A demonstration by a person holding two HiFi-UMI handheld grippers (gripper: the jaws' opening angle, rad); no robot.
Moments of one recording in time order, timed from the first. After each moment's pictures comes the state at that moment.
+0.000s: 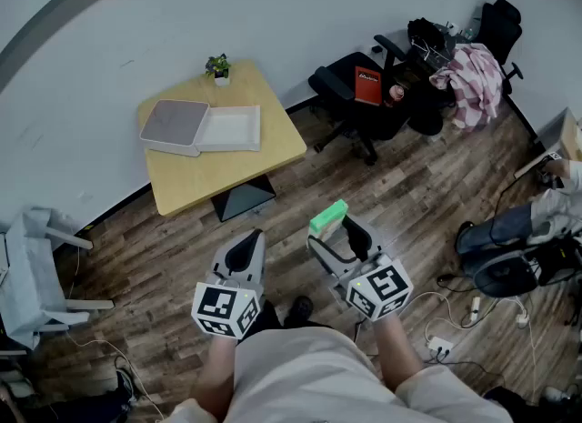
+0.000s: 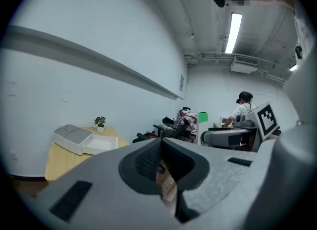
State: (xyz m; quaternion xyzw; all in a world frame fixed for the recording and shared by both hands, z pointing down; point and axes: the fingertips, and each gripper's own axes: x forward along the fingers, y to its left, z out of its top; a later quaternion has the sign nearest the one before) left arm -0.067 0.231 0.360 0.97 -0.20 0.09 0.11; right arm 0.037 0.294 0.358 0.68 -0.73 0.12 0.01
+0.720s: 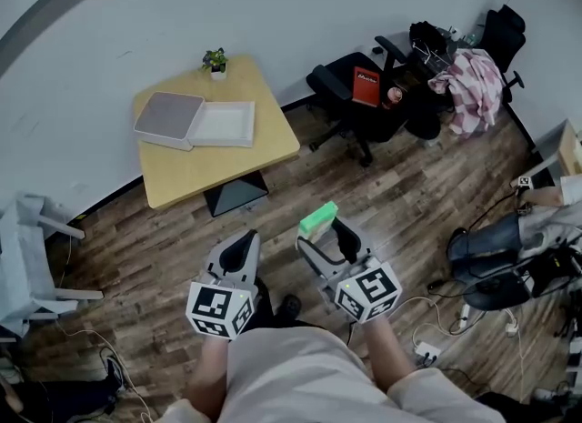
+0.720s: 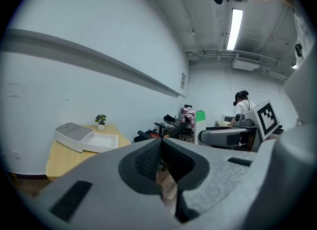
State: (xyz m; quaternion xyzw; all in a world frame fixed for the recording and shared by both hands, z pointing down) left arm -0.058 0.240 0.369 0.97 -0.21 0.11 0.11; right arm 0.038 0.296 0.370 0.66 -0.73 0.14 0.00
